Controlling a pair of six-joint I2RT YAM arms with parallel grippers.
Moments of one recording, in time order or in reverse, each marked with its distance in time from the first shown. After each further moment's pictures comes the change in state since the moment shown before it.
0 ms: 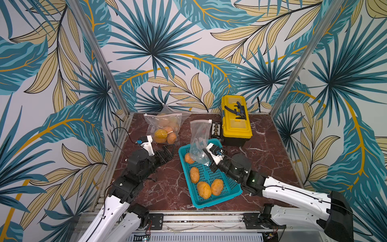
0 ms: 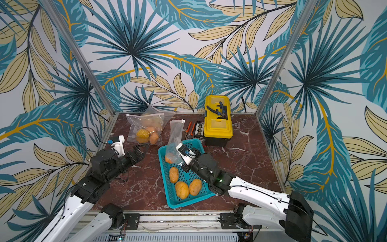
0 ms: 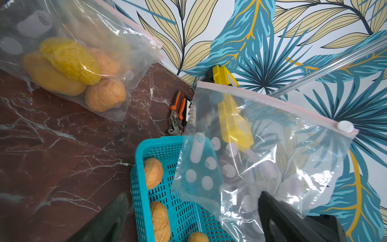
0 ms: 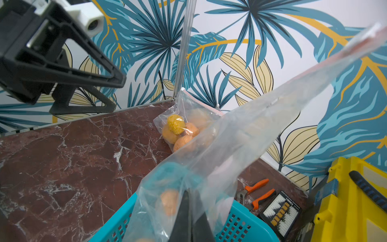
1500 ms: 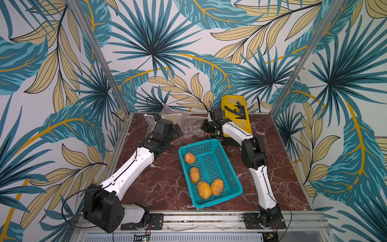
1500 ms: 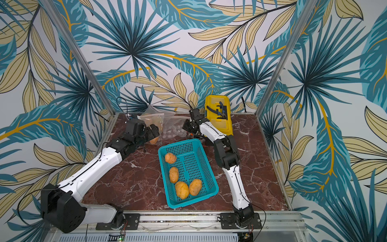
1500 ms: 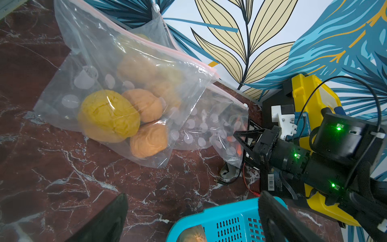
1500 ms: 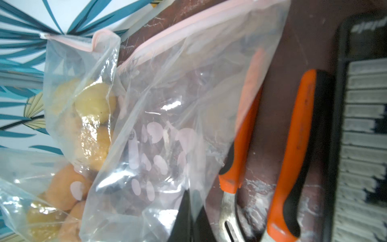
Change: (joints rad) left arm 0.000 0.653 0.382 -0.031 -0.308 0.150; right arm -0.581 1.330 1.386 -0.789 -0.485 0.967
